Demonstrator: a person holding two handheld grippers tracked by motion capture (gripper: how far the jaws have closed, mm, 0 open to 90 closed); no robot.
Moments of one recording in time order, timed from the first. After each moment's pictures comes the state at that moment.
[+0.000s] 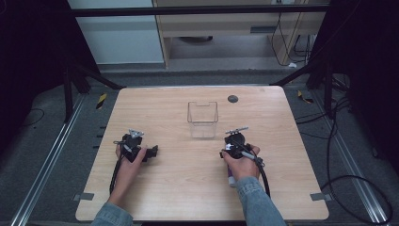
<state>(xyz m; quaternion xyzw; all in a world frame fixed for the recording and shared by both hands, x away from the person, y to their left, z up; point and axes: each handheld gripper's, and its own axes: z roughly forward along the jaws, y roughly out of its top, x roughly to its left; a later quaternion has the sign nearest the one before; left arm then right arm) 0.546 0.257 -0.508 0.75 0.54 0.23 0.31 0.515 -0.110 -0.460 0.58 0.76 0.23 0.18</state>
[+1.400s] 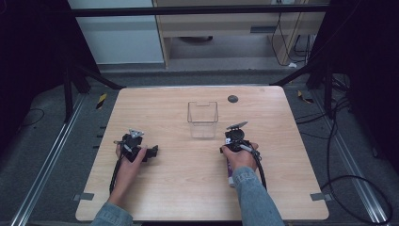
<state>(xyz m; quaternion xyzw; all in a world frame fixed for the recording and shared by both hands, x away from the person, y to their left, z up) 0.547 0.257 -0.508 0.75 0.53 0.23 0.31 0.546 -0.112 -0.474 0.63 0.74 0.19 0.13</state>
